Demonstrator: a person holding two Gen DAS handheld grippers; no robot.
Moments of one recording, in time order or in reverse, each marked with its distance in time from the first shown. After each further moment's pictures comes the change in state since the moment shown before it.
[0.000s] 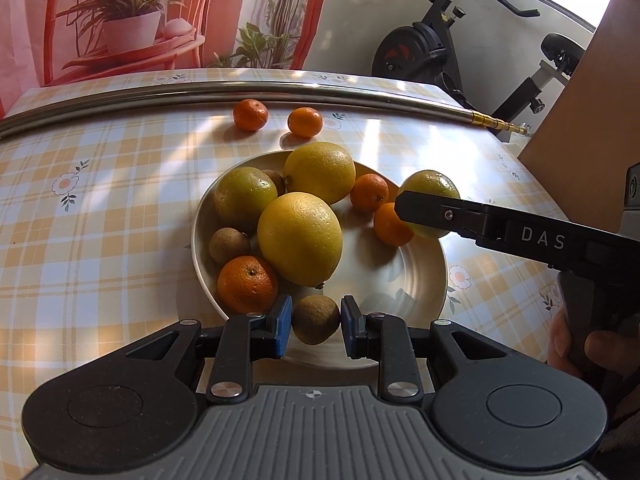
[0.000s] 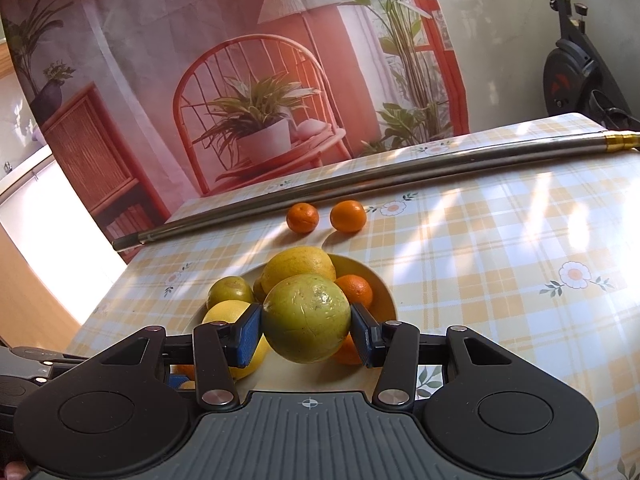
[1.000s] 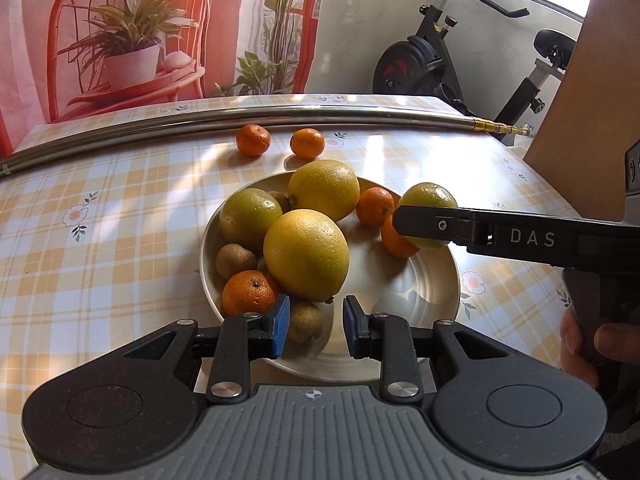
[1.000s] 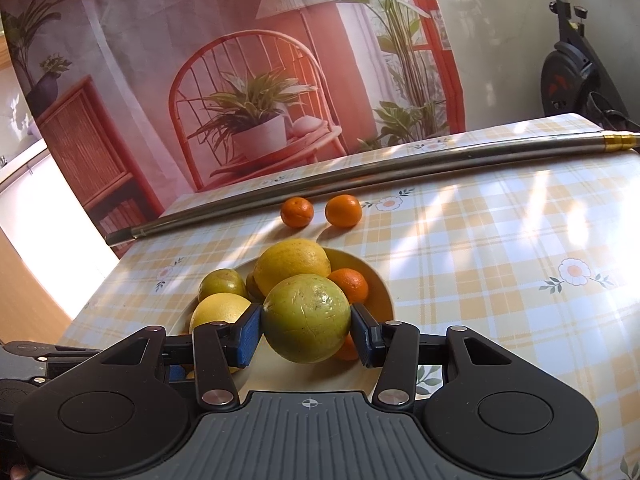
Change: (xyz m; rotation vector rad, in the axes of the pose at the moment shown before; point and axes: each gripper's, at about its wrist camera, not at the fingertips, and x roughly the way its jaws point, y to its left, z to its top) left arm -0.007 -0.012 -0.006 0.072 -0.090 0.057; right arm 0.006 0.001 -0.006 -0.015 0.001 -0.020
